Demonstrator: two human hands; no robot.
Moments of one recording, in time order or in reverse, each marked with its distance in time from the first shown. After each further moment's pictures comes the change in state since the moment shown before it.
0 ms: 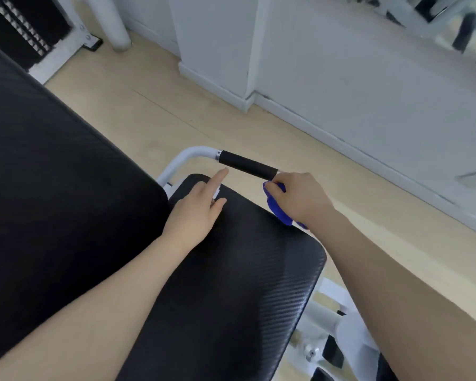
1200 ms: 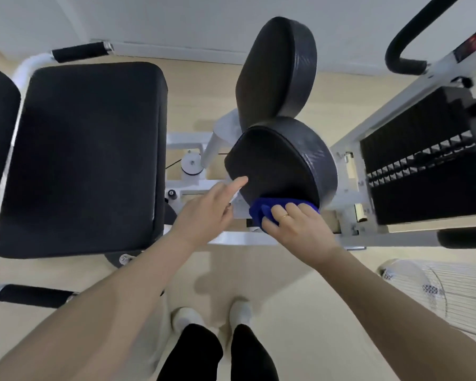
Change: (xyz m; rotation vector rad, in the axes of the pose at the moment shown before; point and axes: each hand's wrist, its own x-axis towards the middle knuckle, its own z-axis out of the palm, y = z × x) left_hand -0.410 0.080 0.133 0.155 -0.315 0.849; right_hand -0.554 0.095 0.220 -0.787 0.416 -0.051
